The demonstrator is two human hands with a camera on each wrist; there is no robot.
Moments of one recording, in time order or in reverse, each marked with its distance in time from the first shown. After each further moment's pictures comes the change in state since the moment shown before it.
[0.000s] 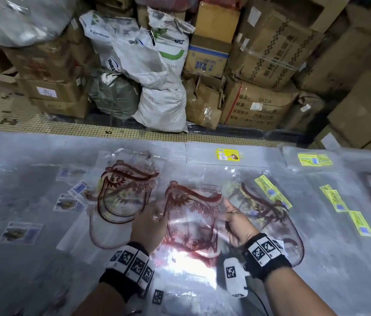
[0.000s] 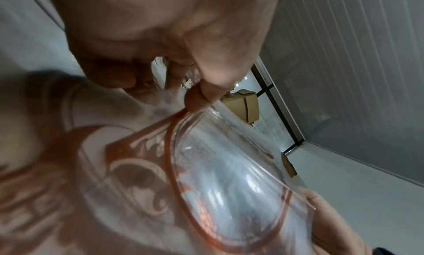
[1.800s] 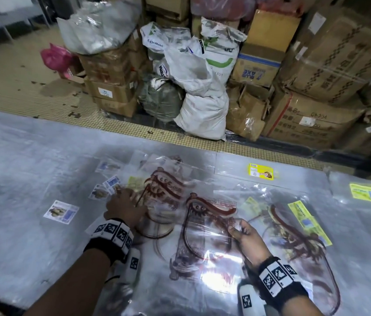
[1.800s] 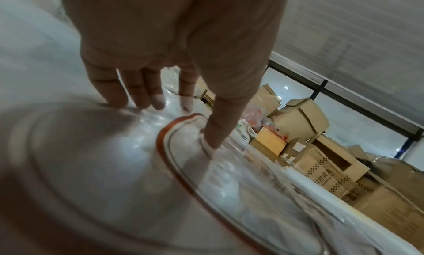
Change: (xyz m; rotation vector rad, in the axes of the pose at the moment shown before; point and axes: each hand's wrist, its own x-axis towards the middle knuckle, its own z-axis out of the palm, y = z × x) left_hand 0.046 -0.048 -0.078 0.451 0.266 -0.514; right_hand 0.058 0.020 -0.050 -0.605 0.113 -0.016
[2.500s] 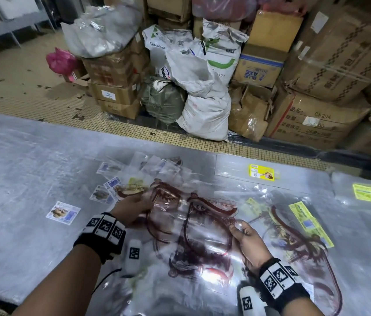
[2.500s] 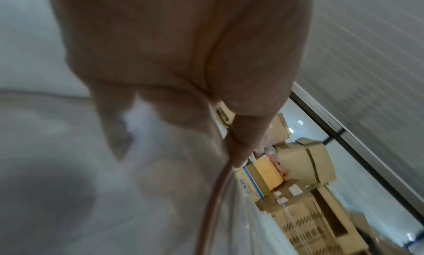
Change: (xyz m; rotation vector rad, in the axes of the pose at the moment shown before) left_hand 0.009 -0.004 -0.002 -0.622 -0.373 0.044; right_hand 0.001 -0.002 -0.003 -0.019 0.015 -0.021
